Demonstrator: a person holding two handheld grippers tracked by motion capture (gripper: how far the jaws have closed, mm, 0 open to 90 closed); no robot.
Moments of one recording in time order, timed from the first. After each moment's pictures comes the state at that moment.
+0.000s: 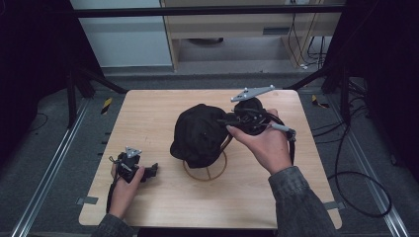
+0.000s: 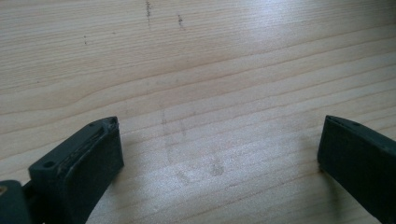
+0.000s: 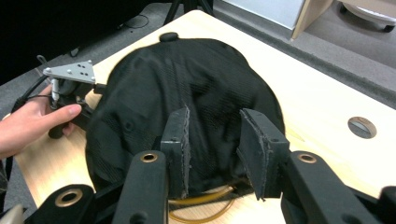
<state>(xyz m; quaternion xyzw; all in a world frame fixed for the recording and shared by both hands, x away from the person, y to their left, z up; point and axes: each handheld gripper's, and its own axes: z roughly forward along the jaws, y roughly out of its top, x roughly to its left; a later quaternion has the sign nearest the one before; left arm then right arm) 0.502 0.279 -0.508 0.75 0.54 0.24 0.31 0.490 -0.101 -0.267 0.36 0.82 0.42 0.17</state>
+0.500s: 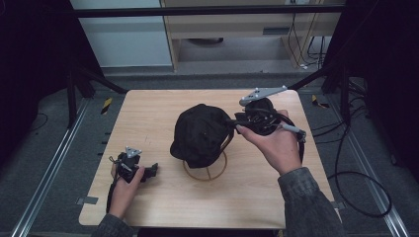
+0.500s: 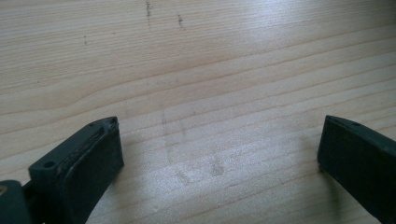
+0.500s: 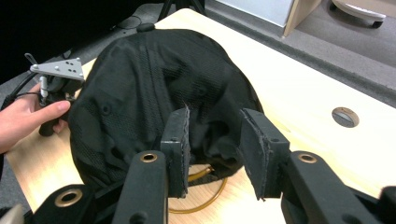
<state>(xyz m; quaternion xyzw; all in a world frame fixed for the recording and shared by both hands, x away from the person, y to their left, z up) 0.502 0.279 -0.508 0.75 0.54 0.24 0.31 0.488 -0.122 -0.267 0.38 0.81 0.42 0.17</state>
